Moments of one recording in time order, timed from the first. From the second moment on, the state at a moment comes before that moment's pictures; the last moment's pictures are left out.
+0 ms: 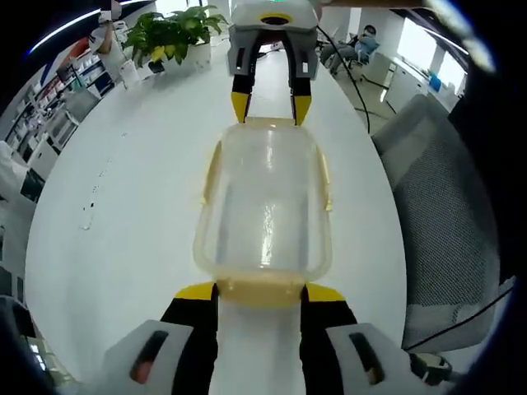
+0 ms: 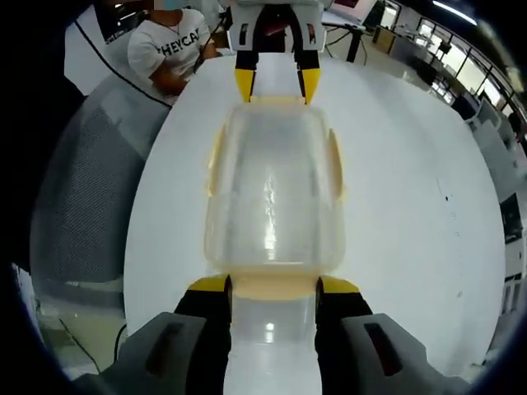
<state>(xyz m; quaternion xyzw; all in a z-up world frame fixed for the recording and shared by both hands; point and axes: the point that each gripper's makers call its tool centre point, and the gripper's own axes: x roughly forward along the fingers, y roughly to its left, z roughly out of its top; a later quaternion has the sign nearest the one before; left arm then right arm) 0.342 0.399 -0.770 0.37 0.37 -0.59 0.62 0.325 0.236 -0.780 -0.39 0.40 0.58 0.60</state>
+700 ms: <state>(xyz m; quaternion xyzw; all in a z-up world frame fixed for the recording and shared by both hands) 0.338 0.354 -0.774 0.37 0.36 -0.59 0.61 0.318 0.193 -0.782 -0.39 0.40 0.58 0.60</state>
